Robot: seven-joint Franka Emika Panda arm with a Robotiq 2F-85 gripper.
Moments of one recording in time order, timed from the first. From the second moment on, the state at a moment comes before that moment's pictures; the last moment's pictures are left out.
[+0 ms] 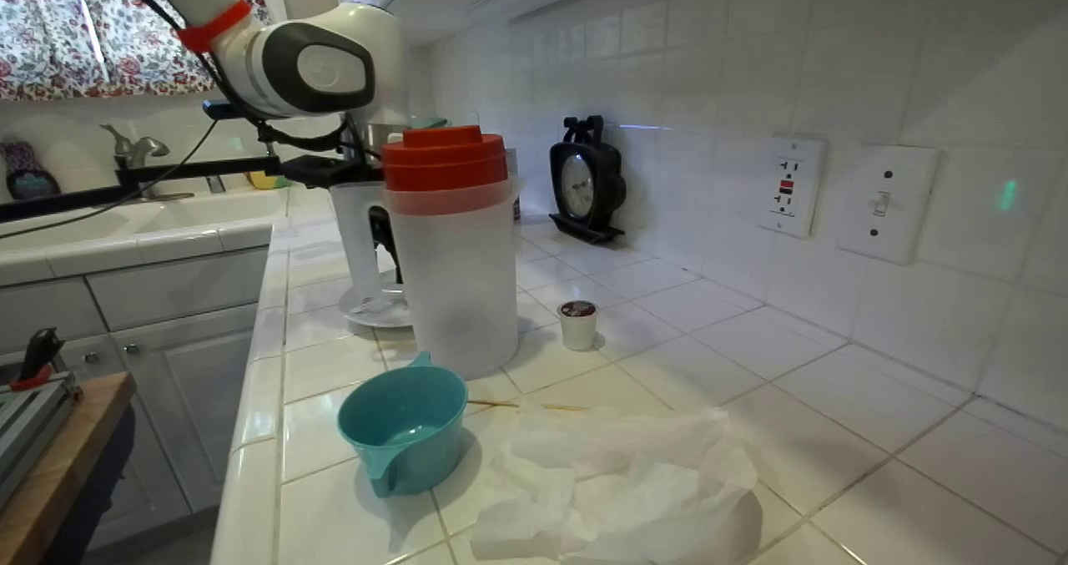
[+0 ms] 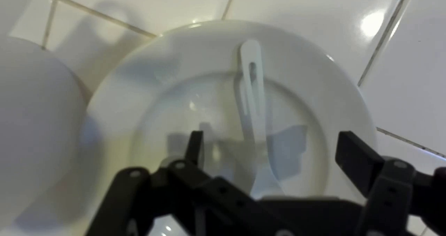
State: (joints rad) arm 0.15 0.25 0.13 -2.32 -0.07 2.46 -0.03
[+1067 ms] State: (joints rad) arm 0.15 0.30 0.12 -2.29 -0.11 2.52 -0.03
